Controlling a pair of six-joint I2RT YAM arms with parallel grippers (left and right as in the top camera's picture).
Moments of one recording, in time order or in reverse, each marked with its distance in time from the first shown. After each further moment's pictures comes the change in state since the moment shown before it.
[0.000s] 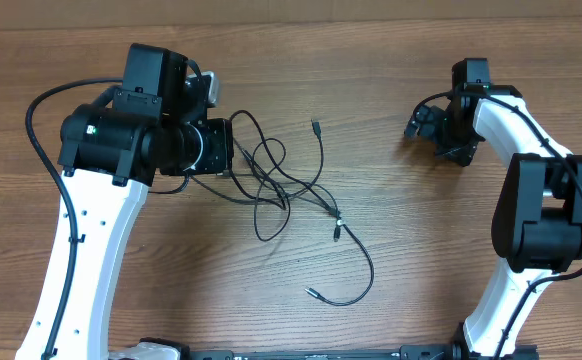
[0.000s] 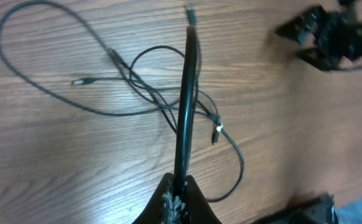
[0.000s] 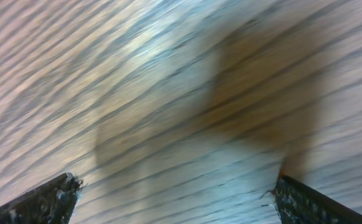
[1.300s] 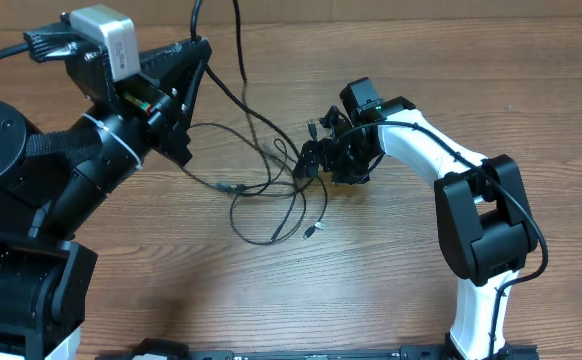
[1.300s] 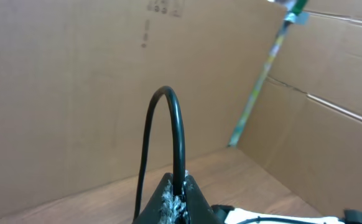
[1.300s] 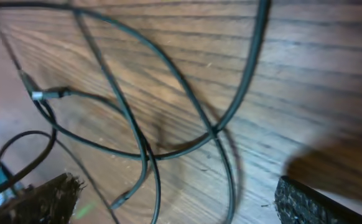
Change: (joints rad) left arm 0.040 -0.363 0.006 0.753 0.145 0.021; right arm 0.417 0.002 -0.010 -0.031 -0.409 -0.191
